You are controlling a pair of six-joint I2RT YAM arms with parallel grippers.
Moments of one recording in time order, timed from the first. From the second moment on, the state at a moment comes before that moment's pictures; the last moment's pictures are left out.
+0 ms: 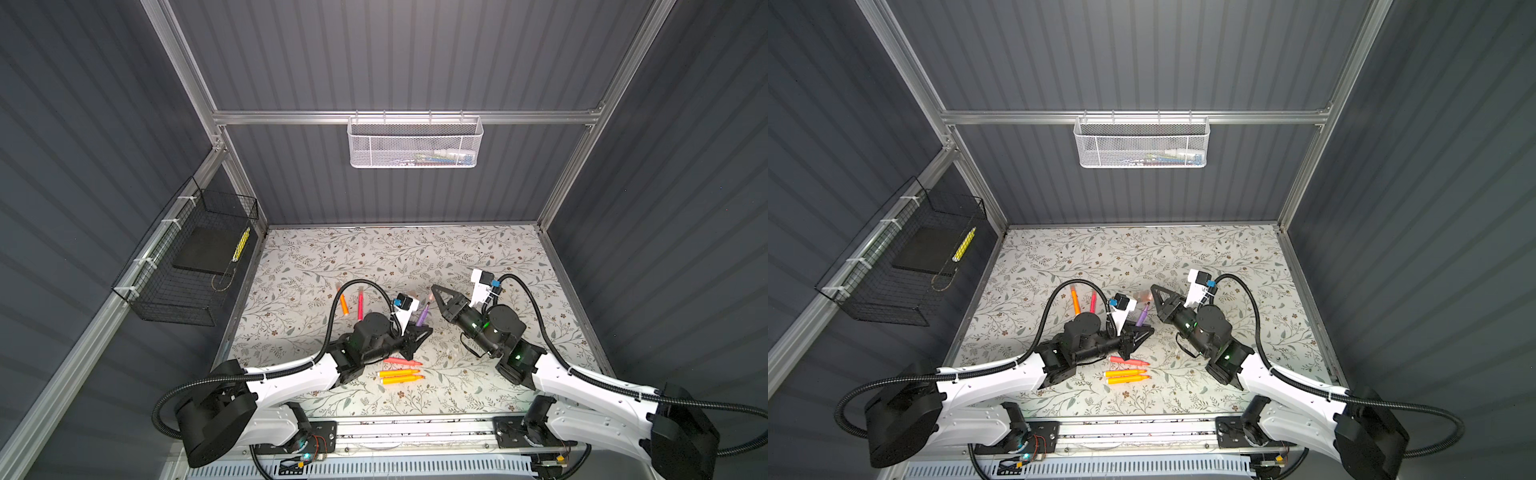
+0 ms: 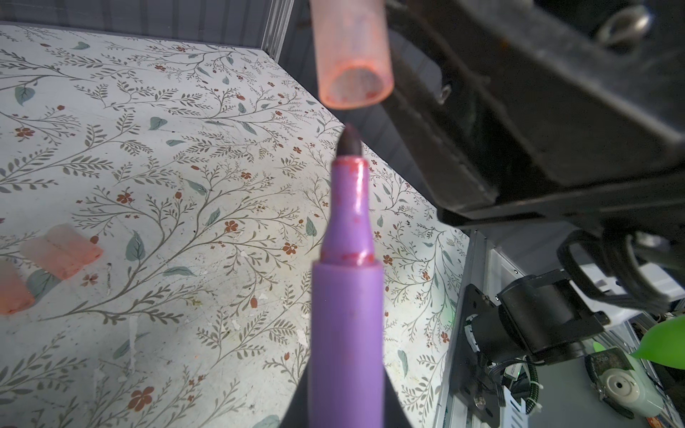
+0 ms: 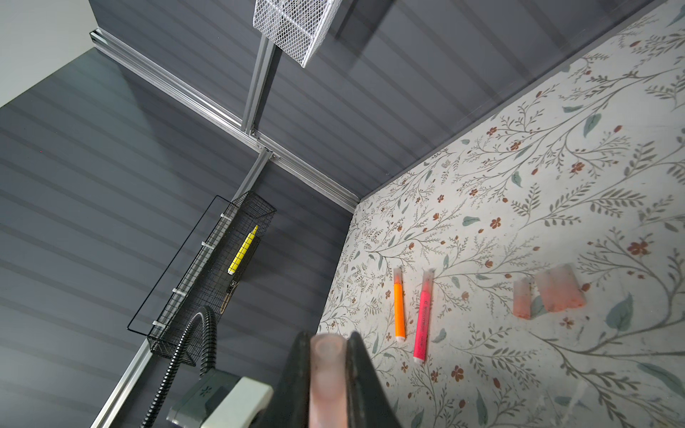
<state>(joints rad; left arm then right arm) -0.98 1.27 0.56 0.44 0.19 -0.43 0.82 1.03 0.48 0.57 0.14 0.97</state>
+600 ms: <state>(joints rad) -0.98 1.27 0.58 0.44 0.16 -0.45 0.86 1.07 0.47 0.63 0.14 0.96</state>
